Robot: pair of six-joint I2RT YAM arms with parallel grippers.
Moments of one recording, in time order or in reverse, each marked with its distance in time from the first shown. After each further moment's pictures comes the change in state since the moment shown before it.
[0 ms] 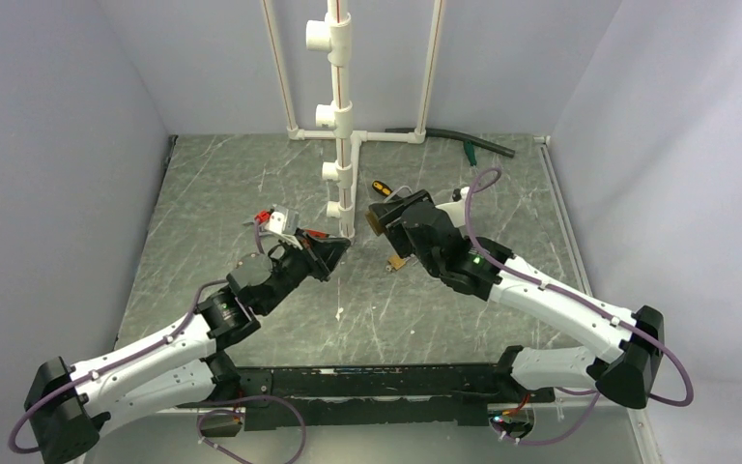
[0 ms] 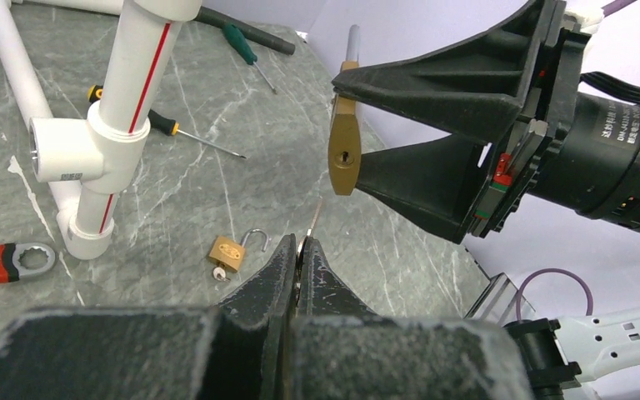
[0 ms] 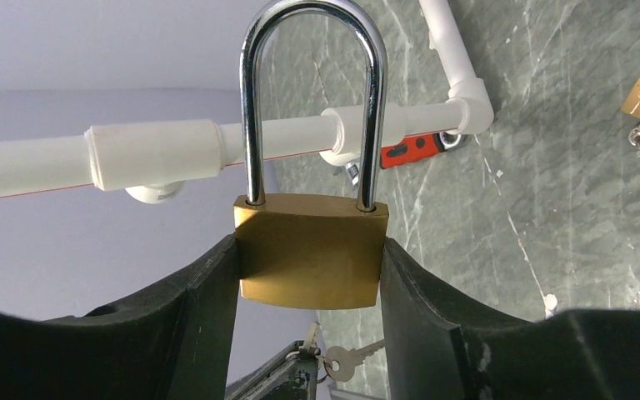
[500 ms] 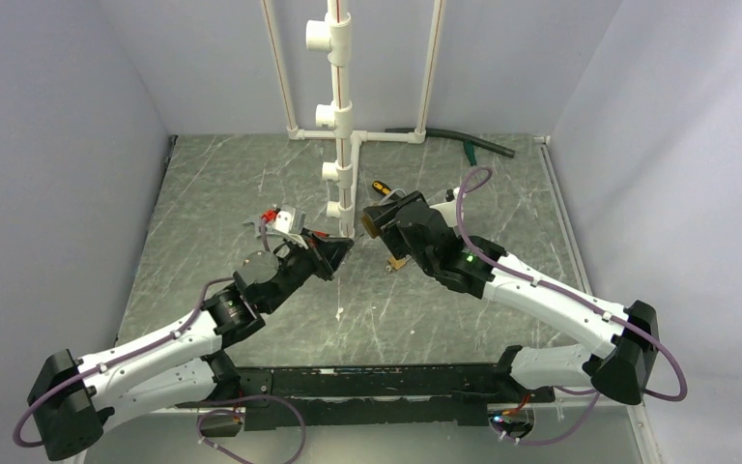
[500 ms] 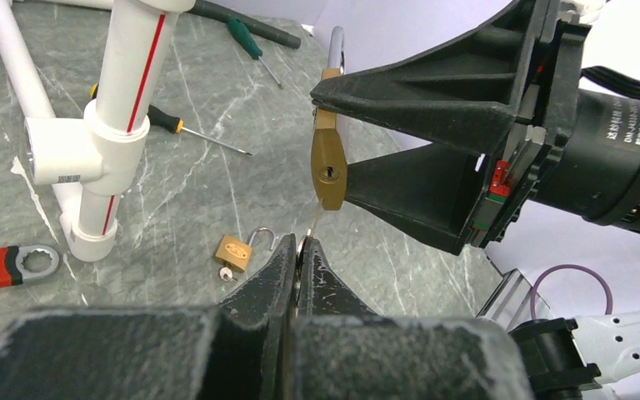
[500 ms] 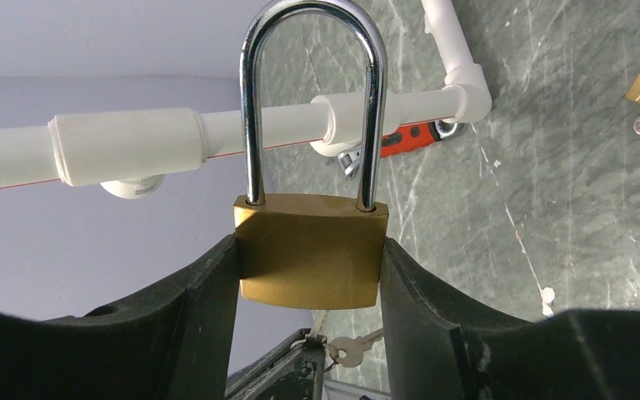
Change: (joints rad) left arm 0.000 0.045 0.000 0.039 0.002 0.021; right arm 0.000 0.038 0.000 0.018 -0.039 0.000
